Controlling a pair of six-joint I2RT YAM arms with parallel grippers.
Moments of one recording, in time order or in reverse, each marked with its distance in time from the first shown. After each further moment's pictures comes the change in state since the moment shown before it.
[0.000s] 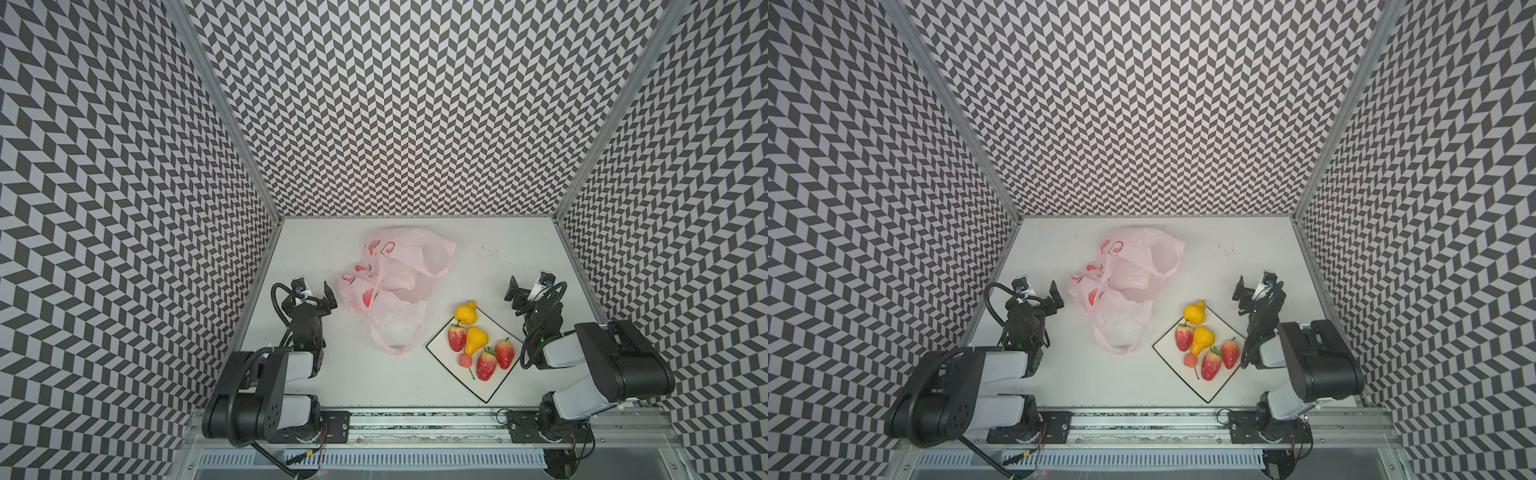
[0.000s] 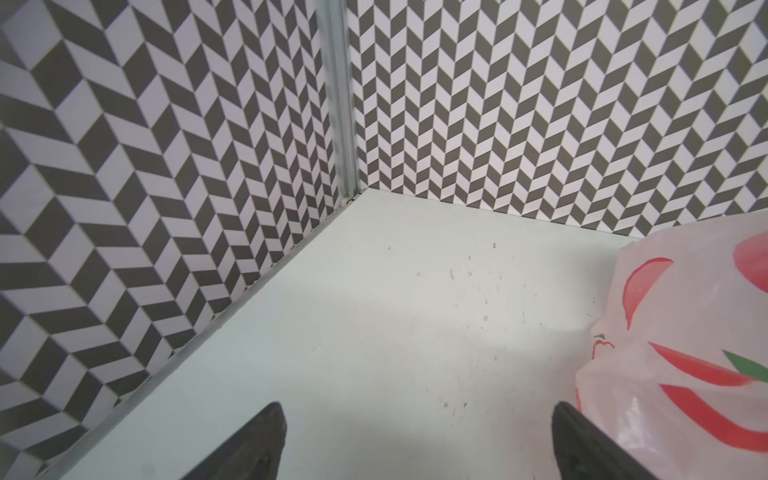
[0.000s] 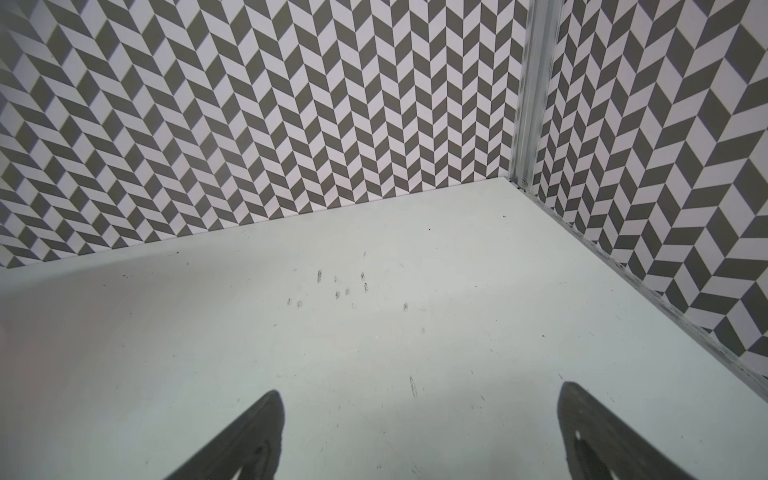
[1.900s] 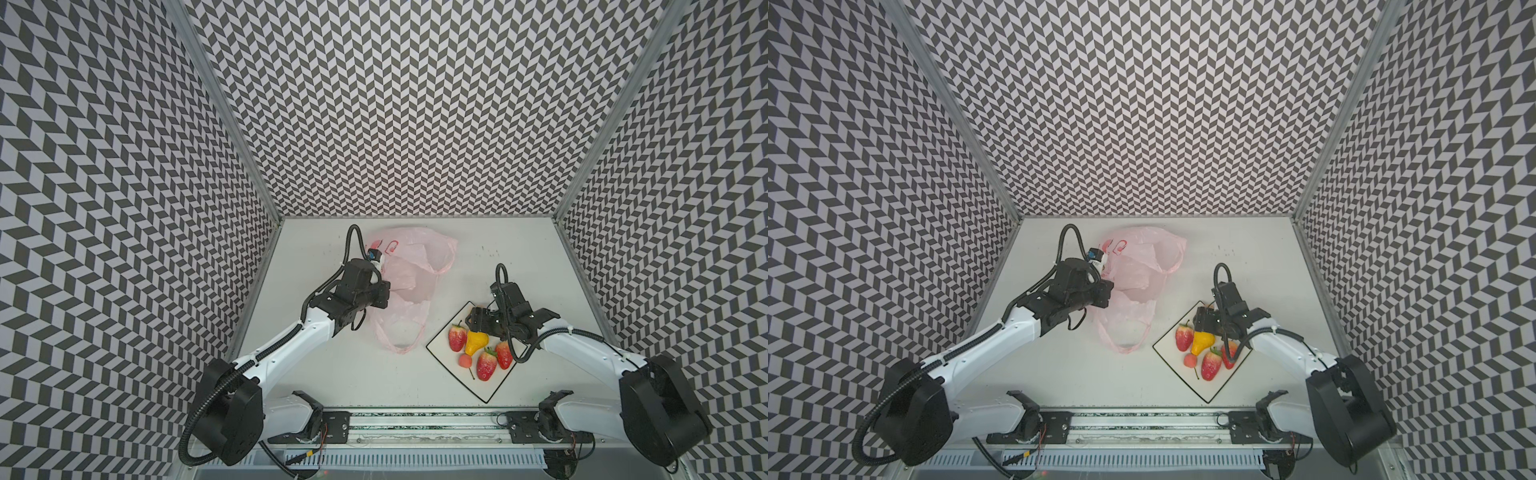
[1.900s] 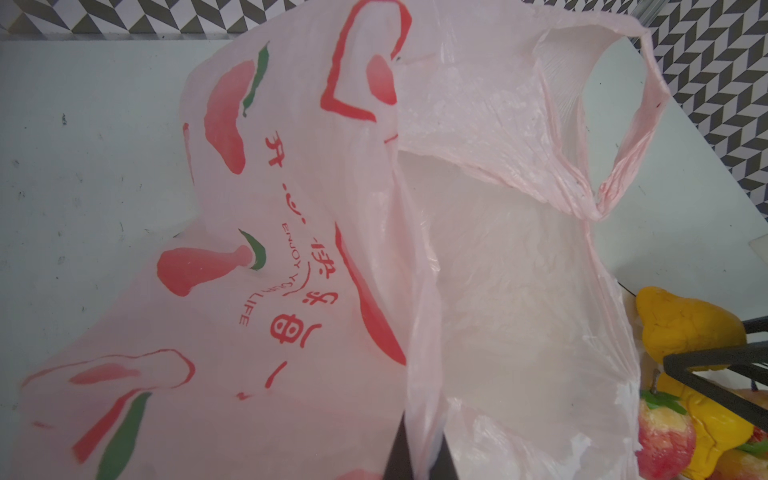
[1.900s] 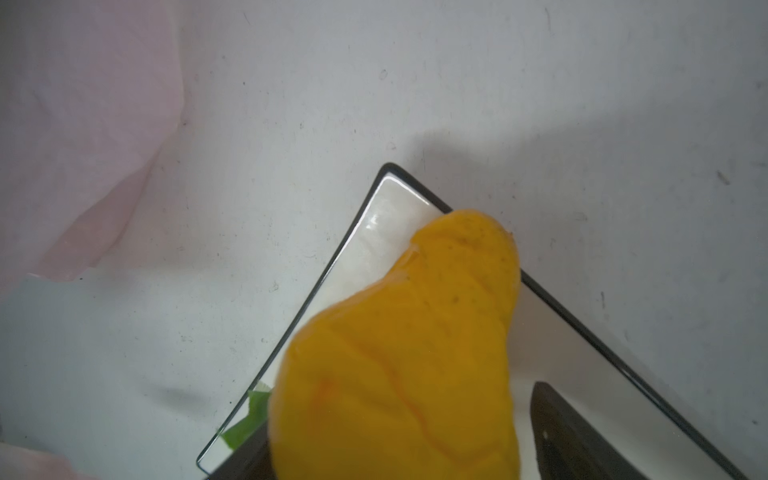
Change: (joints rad) left arm -0.487 -0.138 0.687 -1.344 0.306 -0.159; right arm 0.360 -0.321 0.407 -1.604 -0.378 0.472
